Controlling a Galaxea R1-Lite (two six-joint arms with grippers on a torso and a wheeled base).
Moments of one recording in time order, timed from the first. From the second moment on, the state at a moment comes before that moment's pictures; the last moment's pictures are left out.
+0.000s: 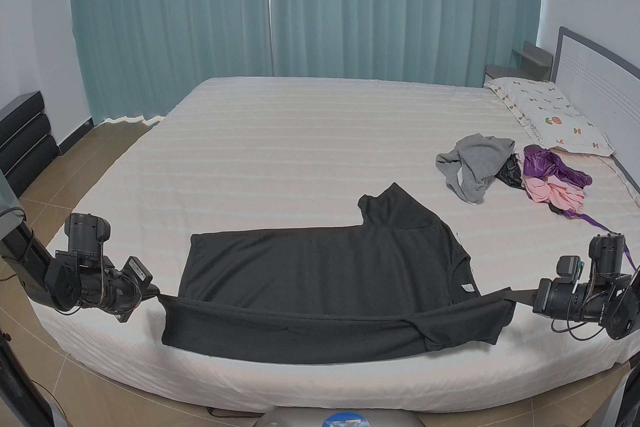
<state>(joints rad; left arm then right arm) 0.07 1.91 -0.54 -0.51 -0.22 -0.88 -0.10 1.86 -0.19 -1.01 0.62 0.35</state>
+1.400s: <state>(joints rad) 0.06 2.13 -0.73 -0.51 -0.21 -0.90 -0.07 2.19 -0.48 -1.00 0.61 0.35</state>
